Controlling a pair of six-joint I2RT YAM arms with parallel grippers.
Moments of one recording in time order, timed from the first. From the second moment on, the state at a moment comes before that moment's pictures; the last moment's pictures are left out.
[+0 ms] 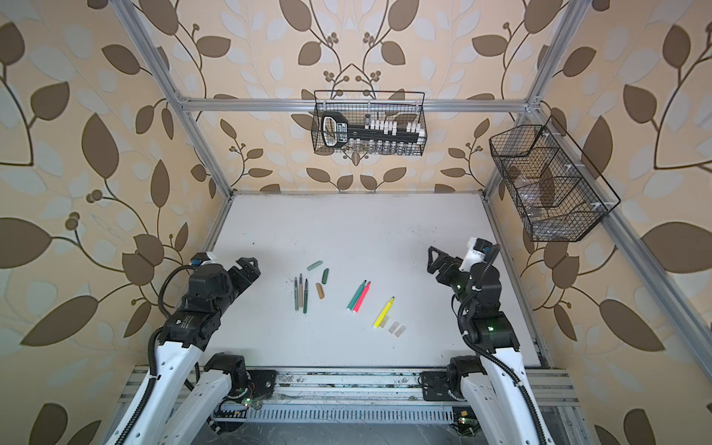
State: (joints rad) left arm -0.07 0.65 0.61 -0.61 -0.08 -0.81; right arm 0.17 0.64 0.57 -0.27 -0.06 0.60
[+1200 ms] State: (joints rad) left arm -0.77 1.34 0.73 -0.63 -0.40 -1.02; right arm 0.77 0.95 0.61 -0.23 0.28 0.69
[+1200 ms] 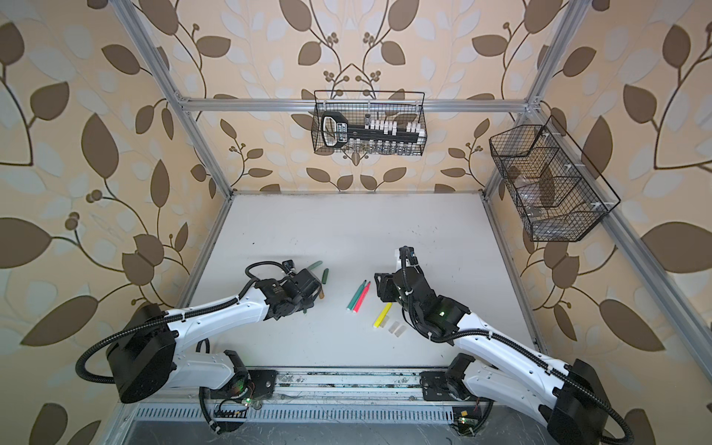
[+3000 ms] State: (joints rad) left arm -0.69 1.53 0.74 -0.50 -0.31 -0.91; right arm 0.79 0.90 0.57 -0.20 0.24 0.73
